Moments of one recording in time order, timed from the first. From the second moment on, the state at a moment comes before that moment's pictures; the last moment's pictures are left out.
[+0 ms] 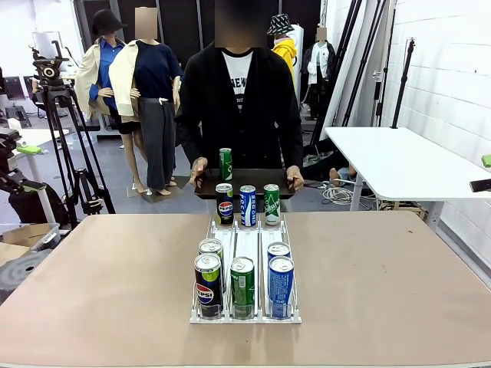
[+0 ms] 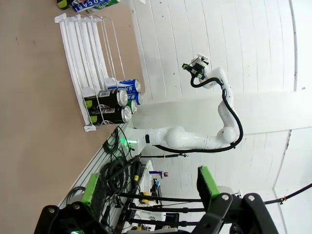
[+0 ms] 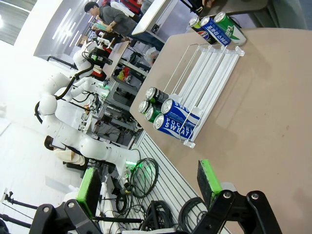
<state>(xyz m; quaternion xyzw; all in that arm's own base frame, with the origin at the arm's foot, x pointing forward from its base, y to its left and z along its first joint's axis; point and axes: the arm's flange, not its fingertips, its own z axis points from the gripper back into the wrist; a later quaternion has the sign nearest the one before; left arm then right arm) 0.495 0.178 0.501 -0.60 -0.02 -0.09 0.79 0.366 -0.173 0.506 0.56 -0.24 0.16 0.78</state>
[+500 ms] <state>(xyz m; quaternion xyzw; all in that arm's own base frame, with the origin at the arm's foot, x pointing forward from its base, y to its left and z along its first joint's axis) 0.493 0.177 0.498 -0.60 -0.02 -0.09 0.79 0.366 -0.173 0.506 0.56 -0.24 0.16 0.78</state>
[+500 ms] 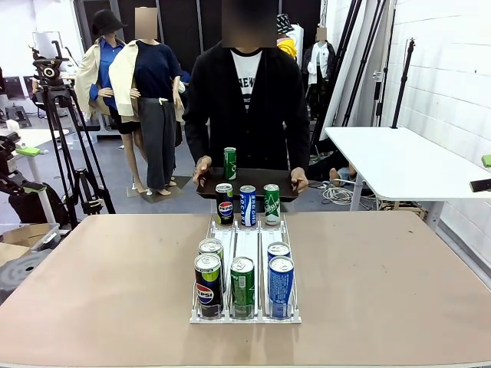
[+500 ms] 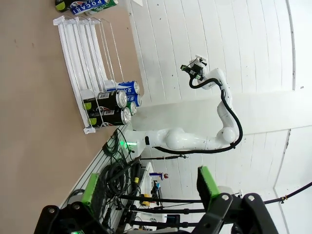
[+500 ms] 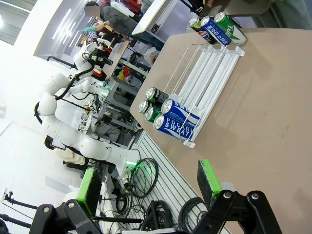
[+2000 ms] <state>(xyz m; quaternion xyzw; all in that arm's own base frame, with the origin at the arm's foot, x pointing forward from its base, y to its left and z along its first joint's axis) 0.450 0.057 0.550 -0.54 -0.05 -0.14 0.83 0.367 -0.172 0.506 0.56 -0.24 0.16 0.78</state>
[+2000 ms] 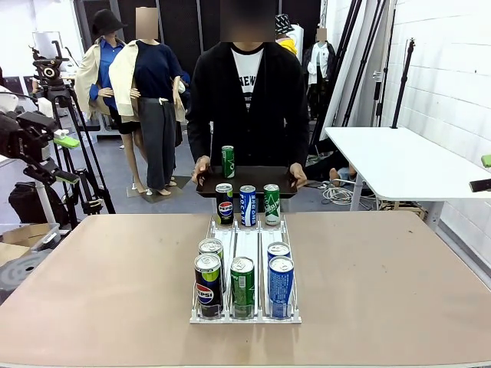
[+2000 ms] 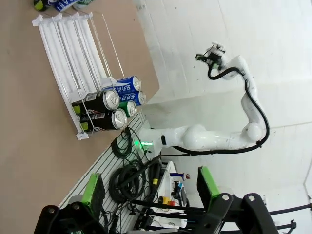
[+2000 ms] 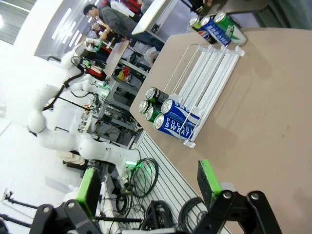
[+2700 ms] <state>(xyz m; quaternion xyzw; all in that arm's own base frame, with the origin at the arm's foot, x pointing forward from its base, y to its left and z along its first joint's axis) 0.419 -0.051 0.574 -0.42 -0.08 -0.14 0.89 0.367 -0.172 0.506 0.56 -0.24 0.16 0.78</state>
